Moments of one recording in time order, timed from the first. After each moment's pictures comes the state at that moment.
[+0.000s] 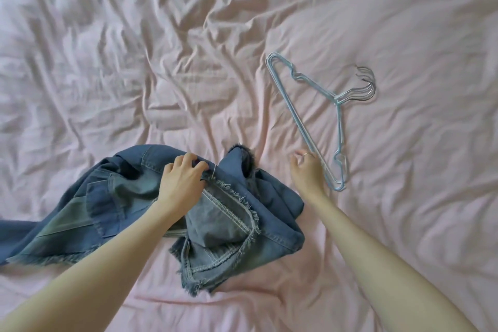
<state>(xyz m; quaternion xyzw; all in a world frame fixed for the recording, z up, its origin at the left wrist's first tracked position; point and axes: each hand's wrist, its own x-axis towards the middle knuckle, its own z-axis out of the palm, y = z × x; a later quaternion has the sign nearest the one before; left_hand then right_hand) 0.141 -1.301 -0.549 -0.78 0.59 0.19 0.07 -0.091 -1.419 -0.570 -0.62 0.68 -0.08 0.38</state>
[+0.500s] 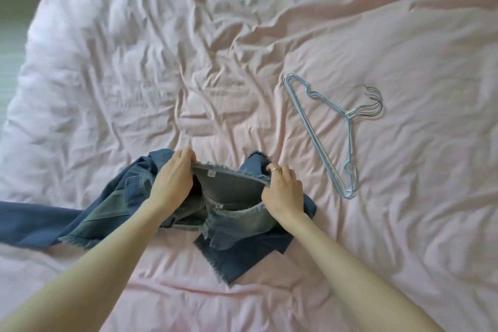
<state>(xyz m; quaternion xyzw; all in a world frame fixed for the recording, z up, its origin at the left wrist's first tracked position) 0.184 -1.271 -0.489 -0.84 0.49 0.21 -0.11 -0.024 -1.345 -0.504 -0.78 0.56 0.05 0.28</state>
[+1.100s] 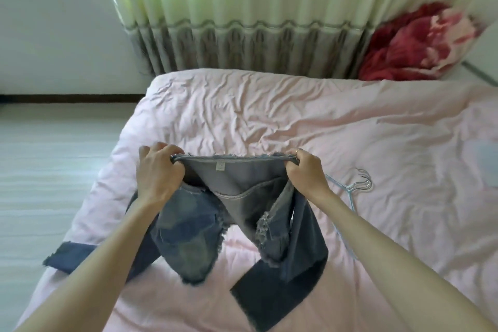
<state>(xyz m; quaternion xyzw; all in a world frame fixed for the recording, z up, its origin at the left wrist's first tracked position) 0.257 -1.198 -0.269 -0.86 0.39 0.01 -0.31 0.028 -1.339 -0.276 -0.77 0.49 -0.23 0.35</state>
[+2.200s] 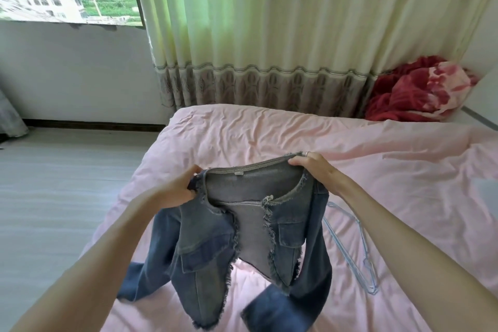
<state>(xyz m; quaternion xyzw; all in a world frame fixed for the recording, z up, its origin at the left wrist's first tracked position) 0.279 -1.155 -0.238 -0.77 0.52 0.27 -0.23 0.034 -1.337 -0.212 -0.73 0.39 -0.16 0.54</state>
